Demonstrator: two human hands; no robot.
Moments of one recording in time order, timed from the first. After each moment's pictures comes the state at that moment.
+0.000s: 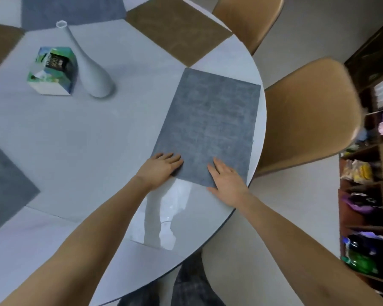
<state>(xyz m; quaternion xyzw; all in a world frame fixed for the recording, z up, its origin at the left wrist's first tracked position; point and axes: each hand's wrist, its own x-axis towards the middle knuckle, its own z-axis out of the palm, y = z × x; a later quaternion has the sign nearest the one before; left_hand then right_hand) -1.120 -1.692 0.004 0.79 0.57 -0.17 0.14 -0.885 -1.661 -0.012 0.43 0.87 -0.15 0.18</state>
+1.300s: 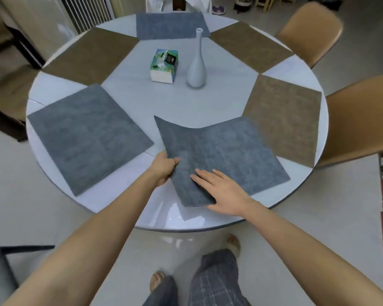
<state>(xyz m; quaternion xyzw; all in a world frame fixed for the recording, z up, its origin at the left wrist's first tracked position) -1.269 -1.944 0.076 0.14 0.69 0.47 0.54 -1.068 -1.902 0.043 0.20 0.97 -0.10 0.09</state>
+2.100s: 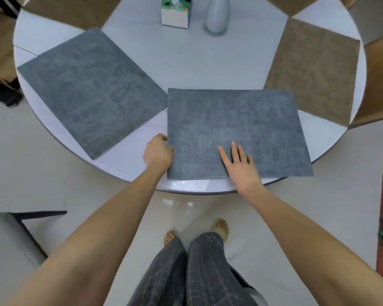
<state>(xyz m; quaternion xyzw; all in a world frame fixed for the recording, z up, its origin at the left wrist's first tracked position) -1.334 -2.020 -0.008 0.27 0.89 0.22 0.31 -1.115 -1.971 -0.024 0.43 0.86 -0.04 0.27</state>
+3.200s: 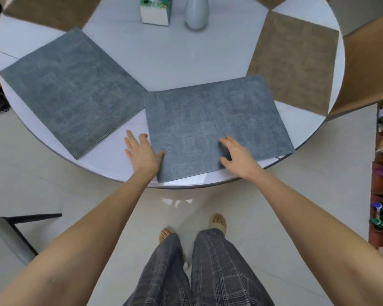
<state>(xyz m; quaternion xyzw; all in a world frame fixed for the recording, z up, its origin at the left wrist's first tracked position) -1.311 -2.040 -0.016 0.35 0.89 0.17 0.24 -1.072 -1.940 -0.010 0.49 0.81 -0.32 0.06</state>
